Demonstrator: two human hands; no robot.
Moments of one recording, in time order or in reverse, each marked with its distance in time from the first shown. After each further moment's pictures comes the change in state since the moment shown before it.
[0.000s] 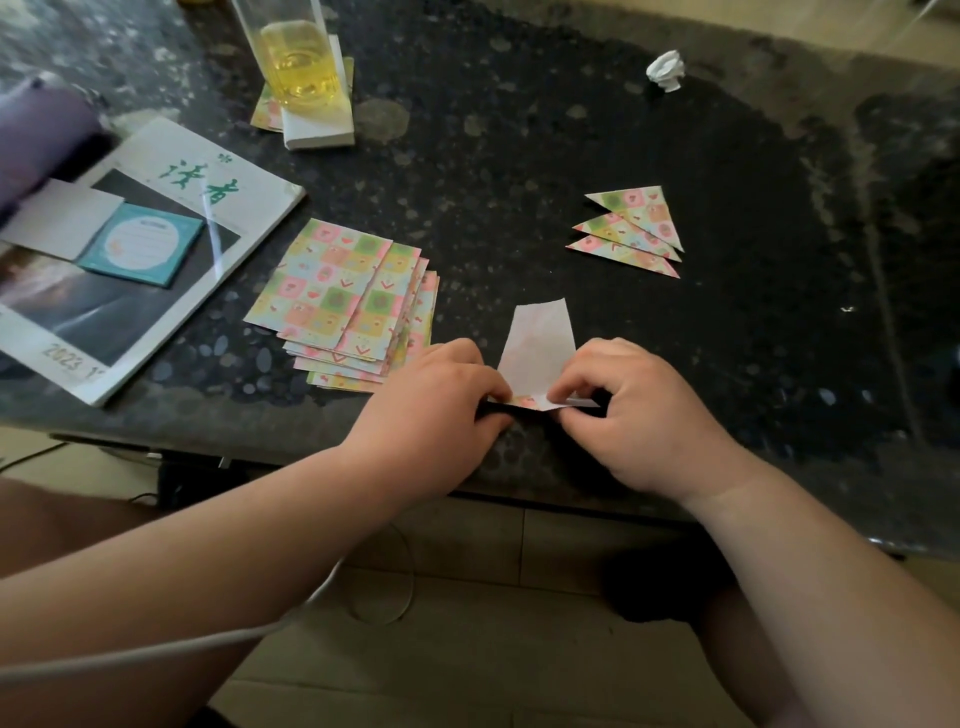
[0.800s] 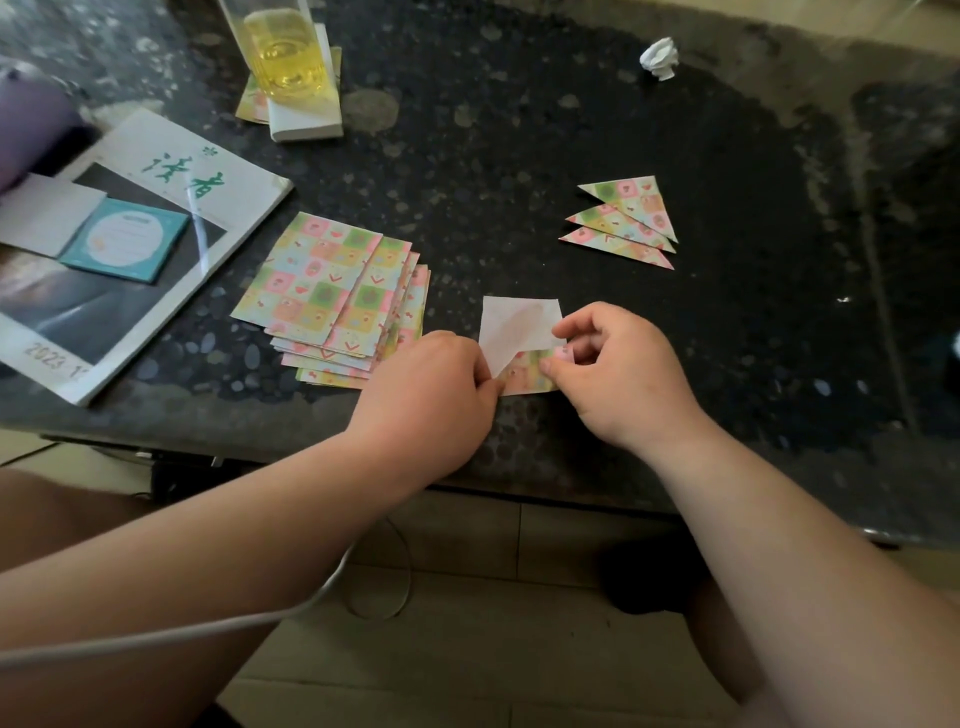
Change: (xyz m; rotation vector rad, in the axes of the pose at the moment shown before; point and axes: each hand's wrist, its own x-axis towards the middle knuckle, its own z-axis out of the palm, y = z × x) left_hand 0.014 0.010 0.004 -0.051 0.046 -0.225; right_hand 0.023 -0.006 0.010 0.223 0.165 0.397
